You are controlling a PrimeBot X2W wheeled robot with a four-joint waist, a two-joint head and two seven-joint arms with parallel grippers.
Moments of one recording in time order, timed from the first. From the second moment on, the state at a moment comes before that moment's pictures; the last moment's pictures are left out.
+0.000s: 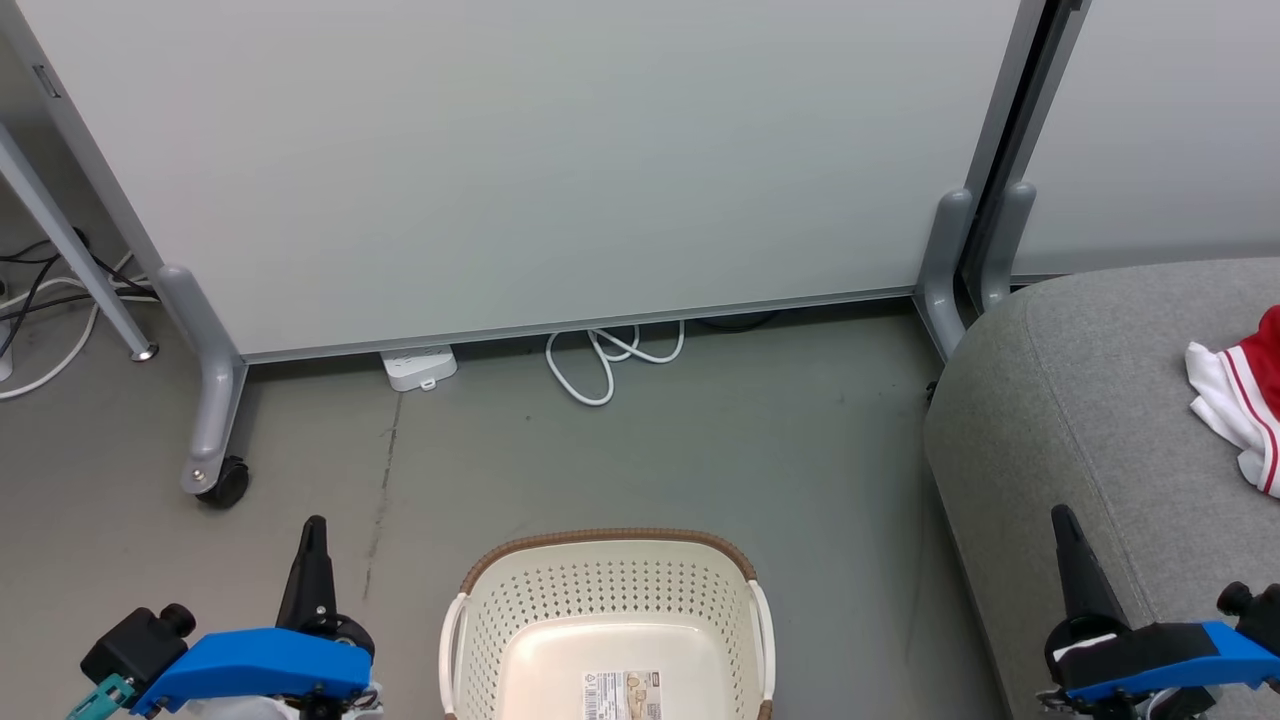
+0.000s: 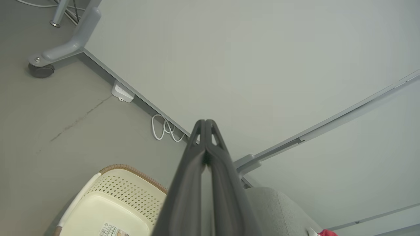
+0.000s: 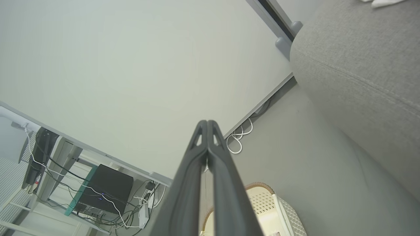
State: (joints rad) left arm -0.05 0.05 0.02 0.28 -0.92 -0.10 -0.06; right arm -0.04 -0.07 -0.07 0.27 0.92 0.13 -0.06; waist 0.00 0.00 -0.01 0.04
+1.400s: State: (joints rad) left arm -0.08 0.05 0.08 0.26 -1.35 -0.12 0.05; right arm -0.08 -0.06 -0.10 0.26 1.35 0.13 0.05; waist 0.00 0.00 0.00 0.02
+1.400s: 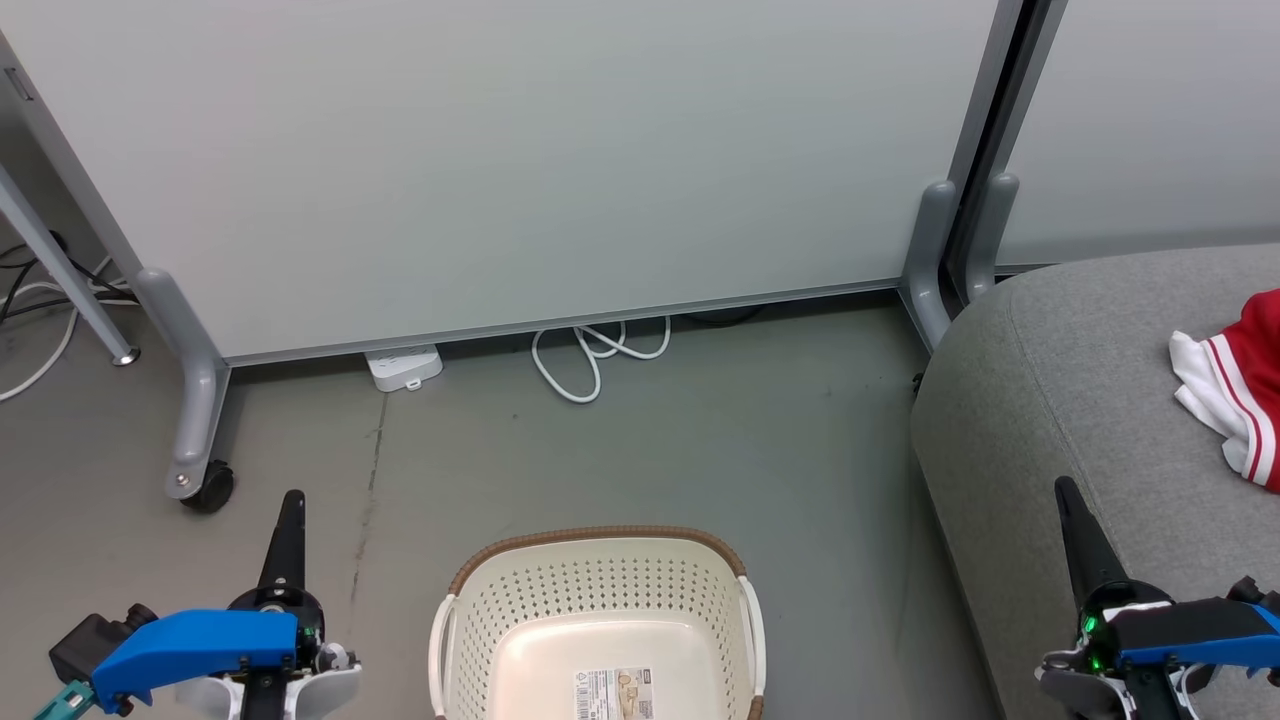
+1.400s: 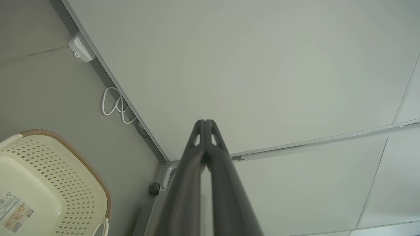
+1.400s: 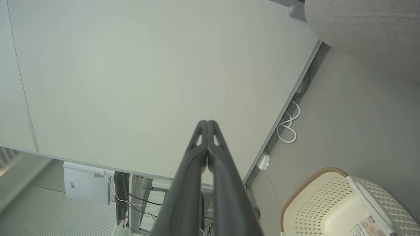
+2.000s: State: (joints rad) left arm -0.09 0.05 0.10 0.25 -1.49 -0.12 0.09; right arm -0.10 -0.06 -0.11 0.25 1.49 0.13 0.09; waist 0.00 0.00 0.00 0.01
